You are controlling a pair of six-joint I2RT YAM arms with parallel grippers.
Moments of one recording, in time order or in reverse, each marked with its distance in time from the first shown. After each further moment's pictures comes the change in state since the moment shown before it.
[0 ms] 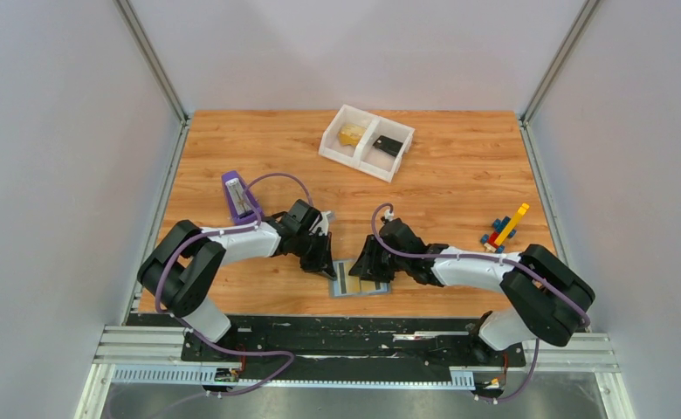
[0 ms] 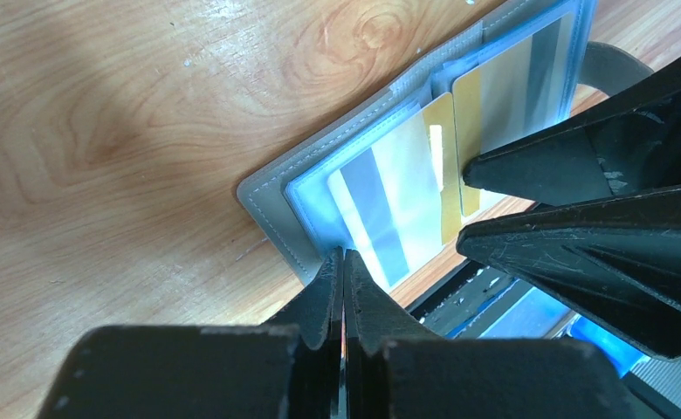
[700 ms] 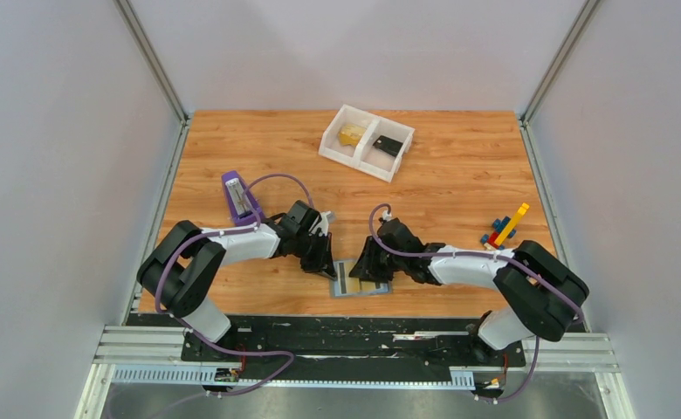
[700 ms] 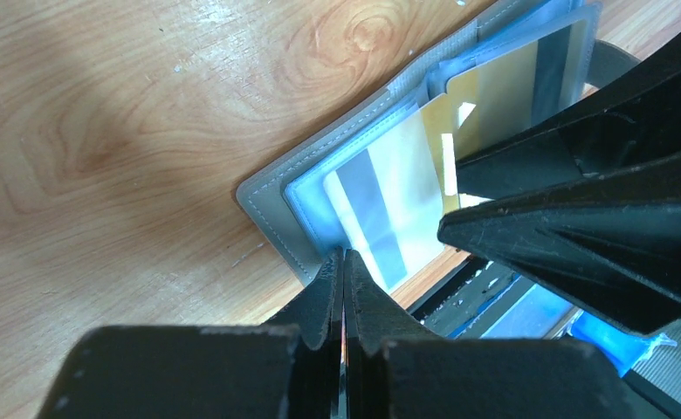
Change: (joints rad) left arm 0.000 -0.002 -0.020 0.042 0.011 0.001; right arm 0.000 0.036 0.010 0.010 -0.014 0.004
